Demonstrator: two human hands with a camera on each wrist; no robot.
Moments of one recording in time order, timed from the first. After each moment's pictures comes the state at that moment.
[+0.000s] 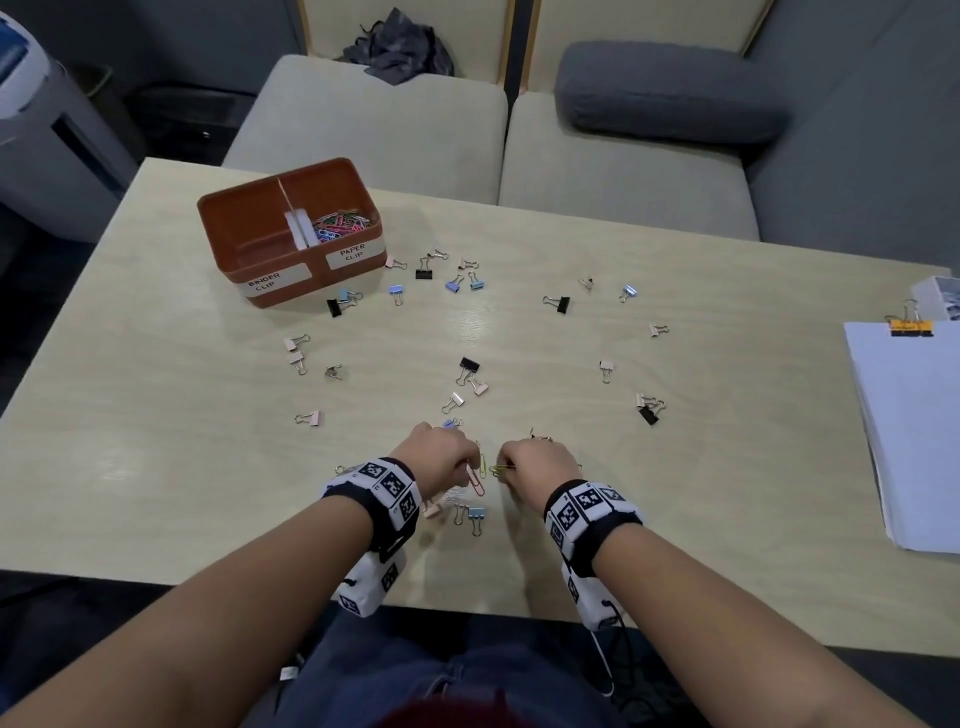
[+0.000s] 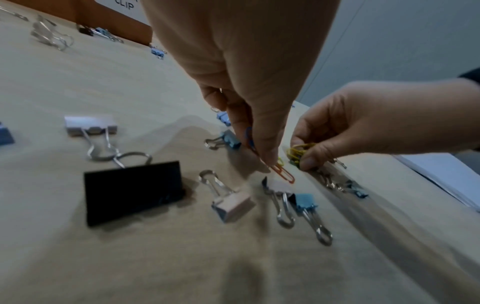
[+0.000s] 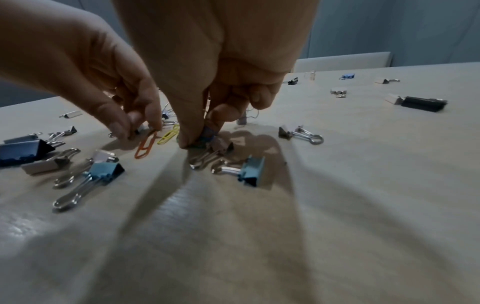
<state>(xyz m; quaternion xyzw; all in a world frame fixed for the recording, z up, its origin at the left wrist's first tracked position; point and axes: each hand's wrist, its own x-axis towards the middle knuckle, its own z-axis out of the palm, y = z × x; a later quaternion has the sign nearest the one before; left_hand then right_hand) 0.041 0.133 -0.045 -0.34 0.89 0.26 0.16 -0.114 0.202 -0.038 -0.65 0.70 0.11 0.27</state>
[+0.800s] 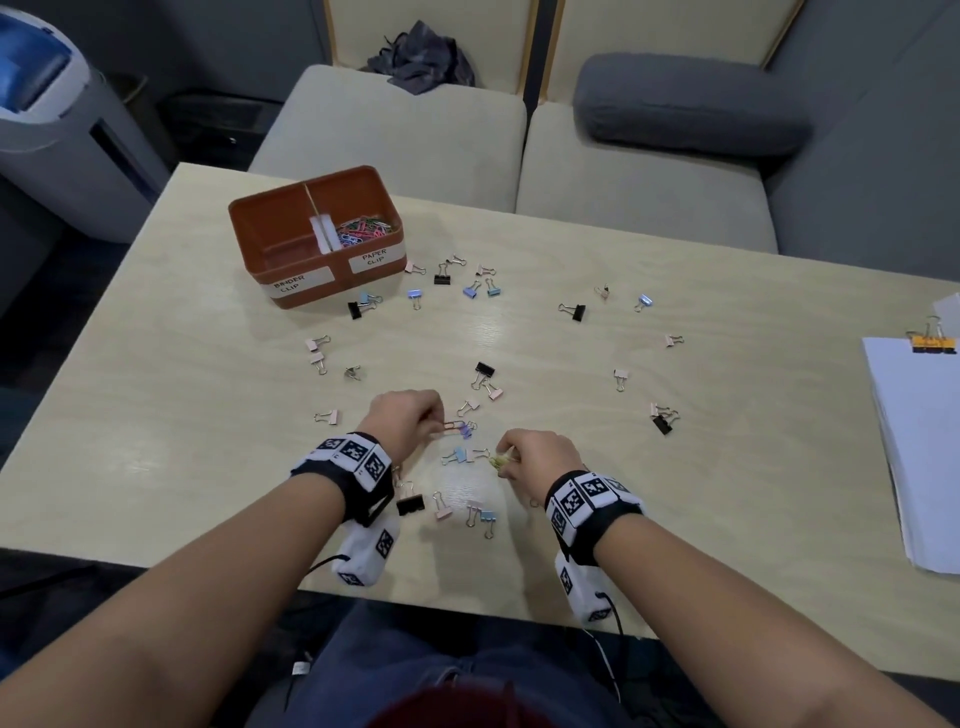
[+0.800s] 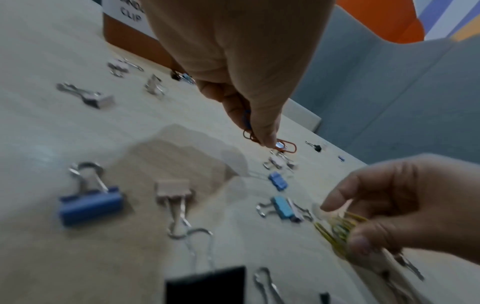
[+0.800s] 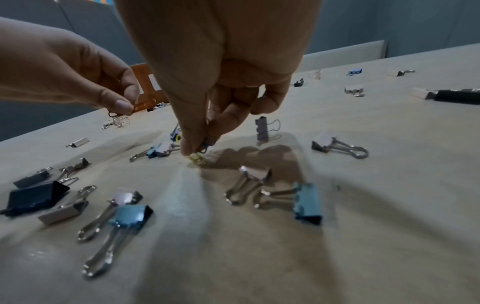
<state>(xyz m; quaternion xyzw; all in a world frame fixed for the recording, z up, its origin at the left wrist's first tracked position) 0.088 0.096 -0.028 -0.48 0.81 0.32 0.00 -0.104 0.187 -0.024 -0.60 0.73 0.04 0.32</state>
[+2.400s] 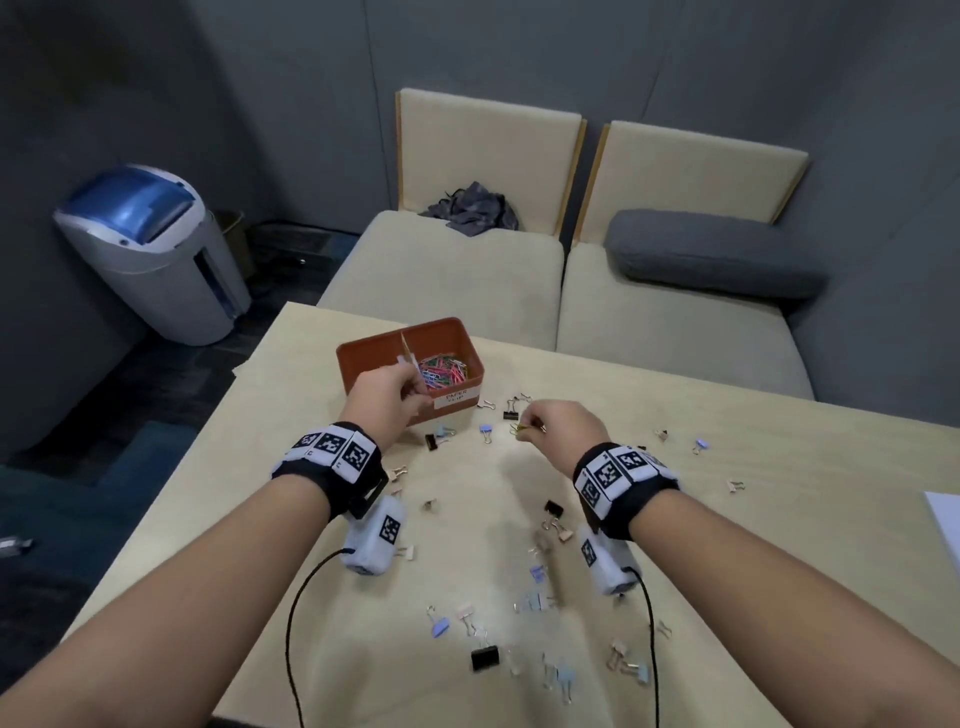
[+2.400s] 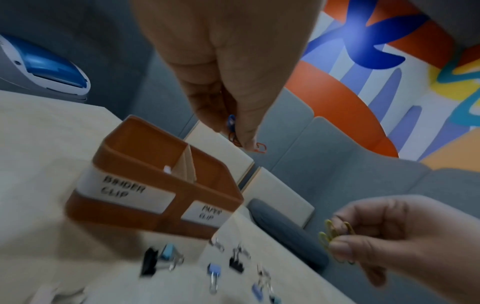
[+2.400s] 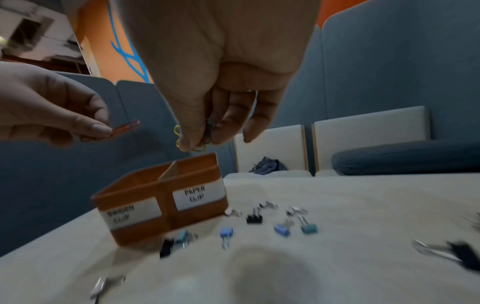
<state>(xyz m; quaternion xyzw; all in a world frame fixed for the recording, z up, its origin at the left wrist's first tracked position) 0.164 -0.052 0.099 -0.58 0.75 0.26 -0.20 -0.061 0.017 0.101 -0.64 0.73 -0.07 0.23</state>
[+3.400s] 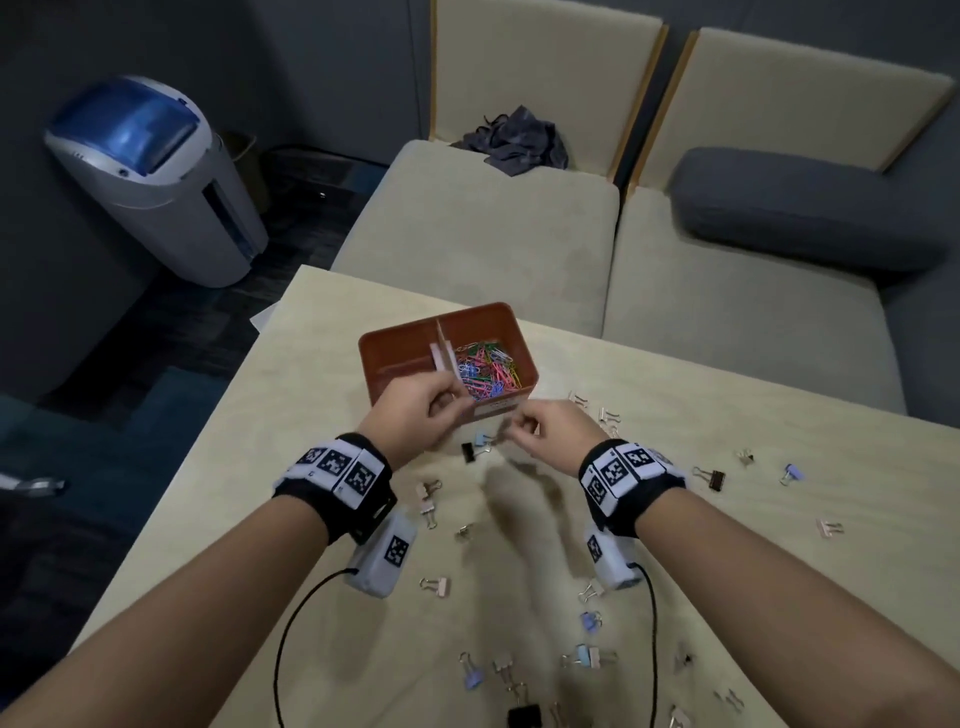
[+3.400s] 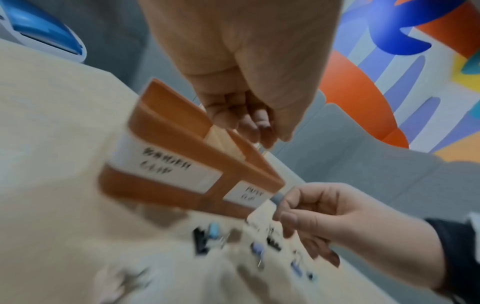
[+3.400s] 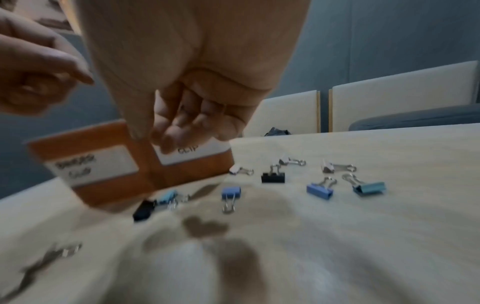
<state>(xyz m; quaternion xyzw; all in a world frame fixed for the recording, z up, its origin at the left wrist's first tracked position) 0.179 -0.104 0.052 -0.51 0.77 0.33 -0.18 -0.032 -0.077 0.019 -0.69 0.63 -0.07 0.34</state>
